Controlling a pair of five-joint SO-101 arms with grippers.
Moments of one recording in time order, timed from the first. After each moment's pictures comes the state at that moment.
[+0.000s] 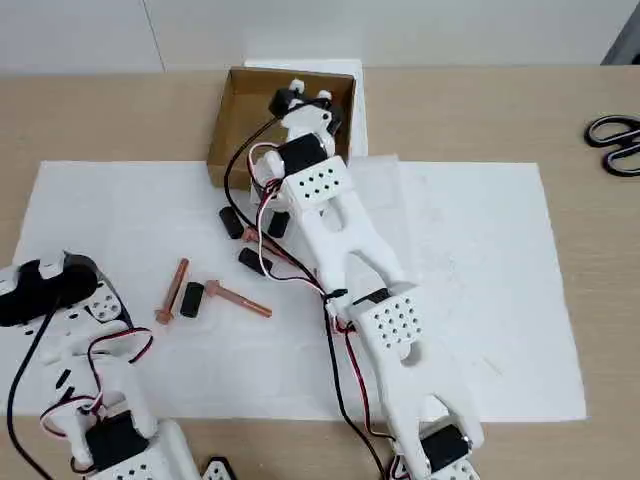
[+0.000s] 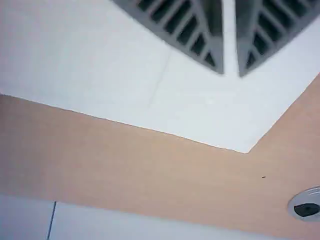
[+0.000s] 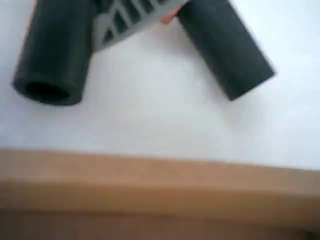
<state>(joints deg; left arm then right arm) -29.7 -103.4 90.2 36.1 1.7 -31.6 57.2 -67.3 91.5 -40.0</state>
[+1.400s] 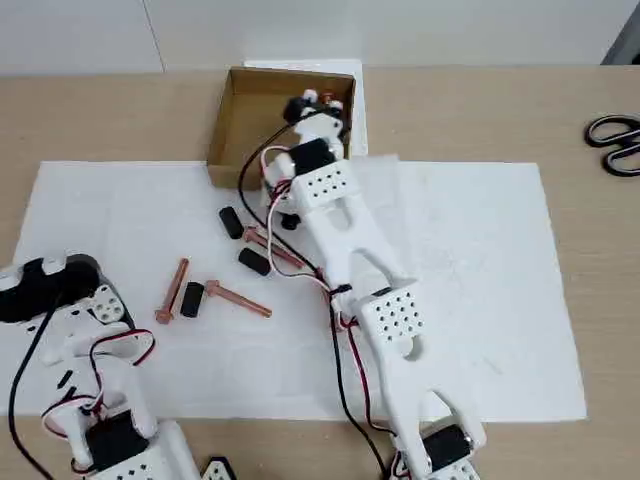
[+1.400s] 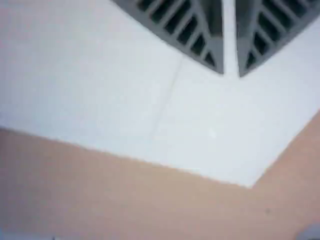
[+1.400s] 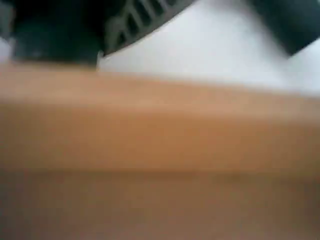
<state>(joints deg) -29.7 -103.4 90.2 41.5 1.7 -28.4 62.8 -68.7 90.4 -40.4</state>
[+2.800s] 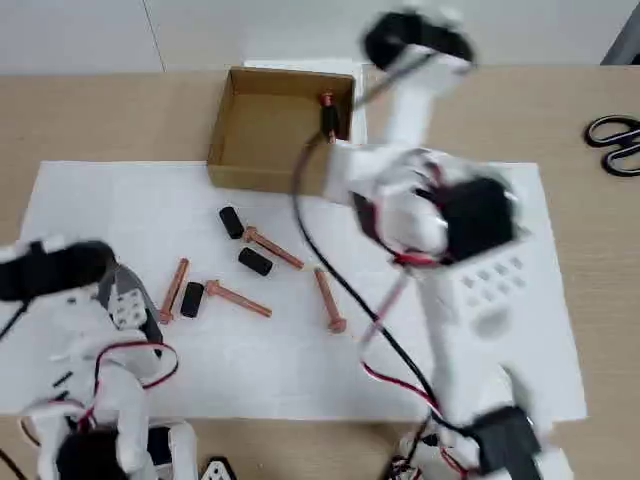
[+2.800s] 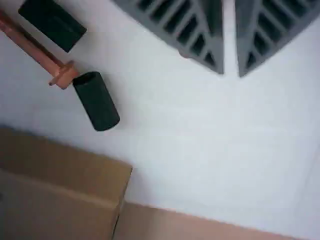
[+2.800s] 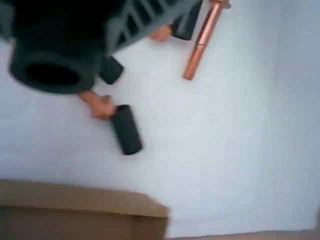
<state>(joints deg) -15.1 -86.0 55.8 71.8 9.7 -23.7 -16.0 -25.2 96.1 -29.1</state>
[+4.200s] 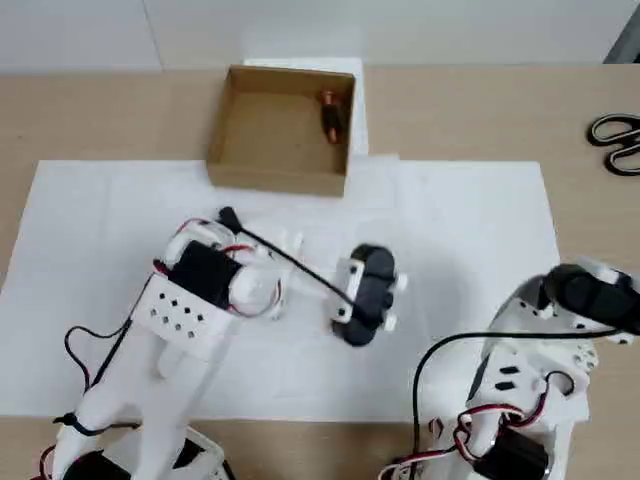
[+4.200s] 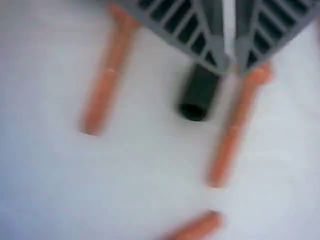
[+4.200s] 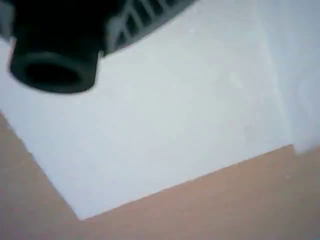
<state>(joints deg) 24.9 -26.4 20.6 82.0 -73.0 25.9 -103.2 74.4 59.5 -7.9</state>
